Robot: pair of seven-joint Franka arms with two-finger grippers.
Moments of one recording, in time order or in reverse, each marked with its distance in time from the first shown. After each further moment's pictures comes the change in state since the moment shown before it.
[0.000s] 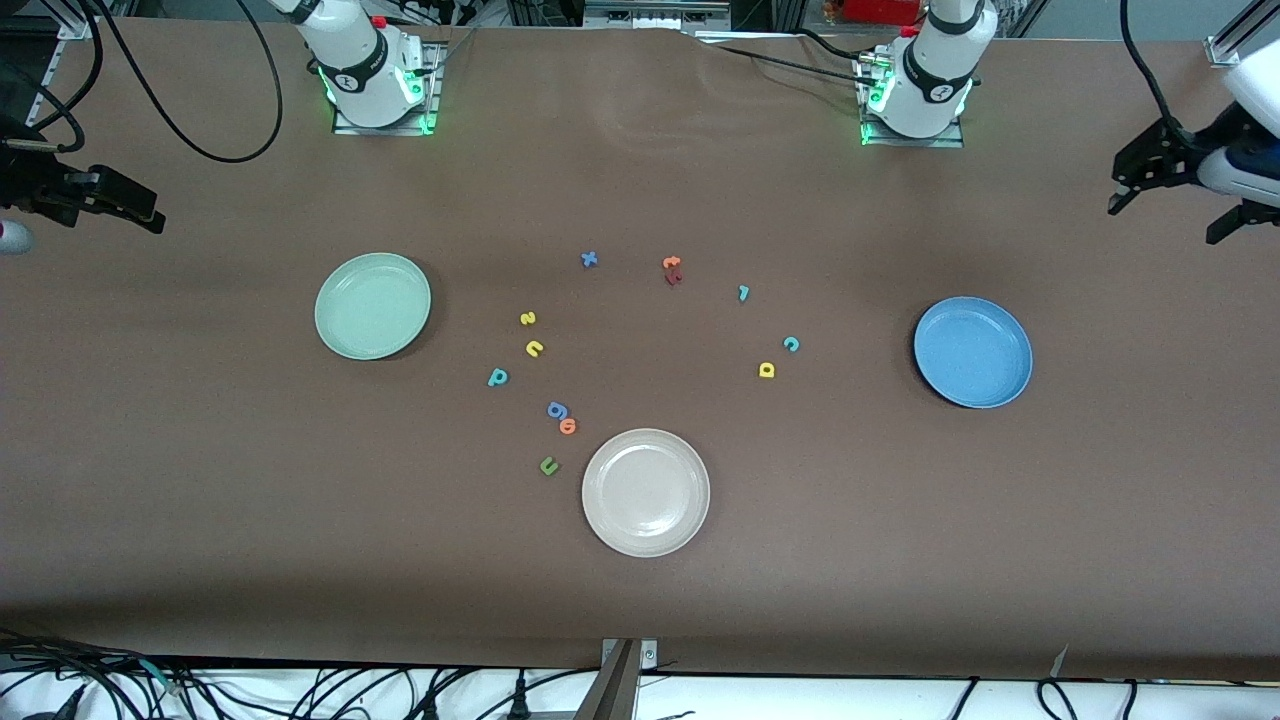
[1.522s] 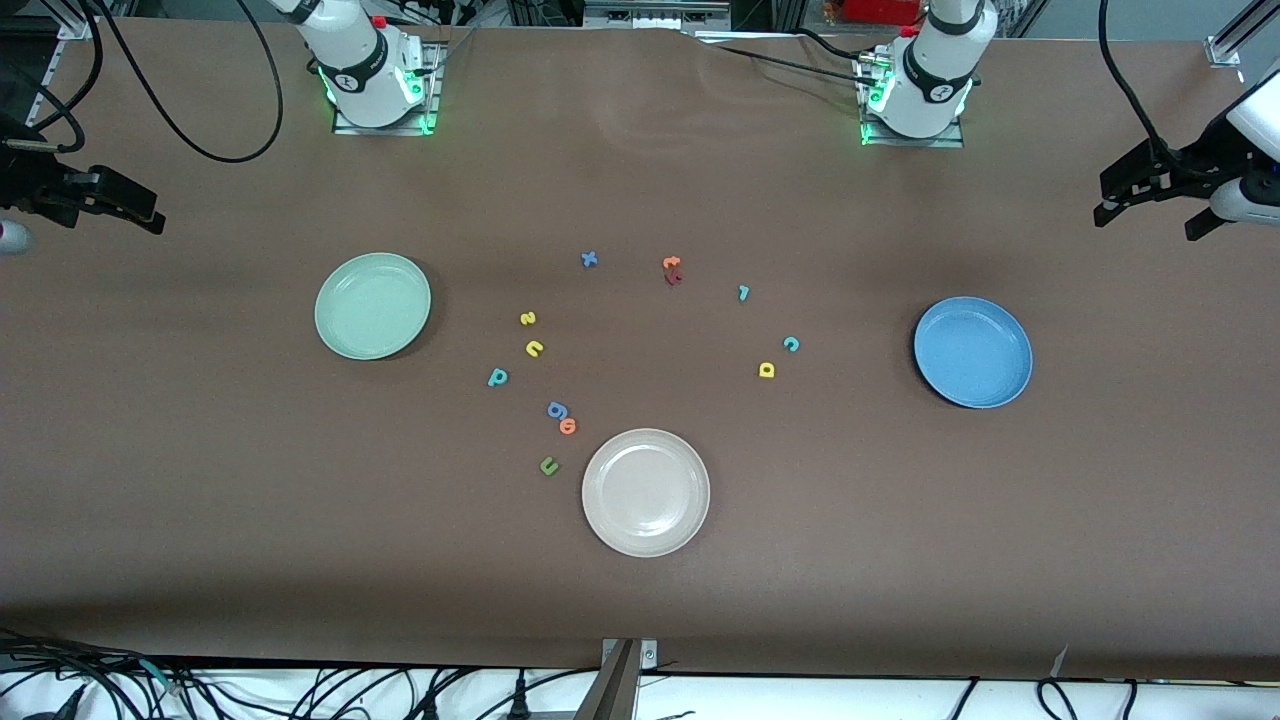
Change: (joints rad) left arm 0.002 0.012 -0.032 0.006 -0.012 -0.026 -0.211; right arm 0.000 0.000 0.000 0.000 0.000 0.003 0.000
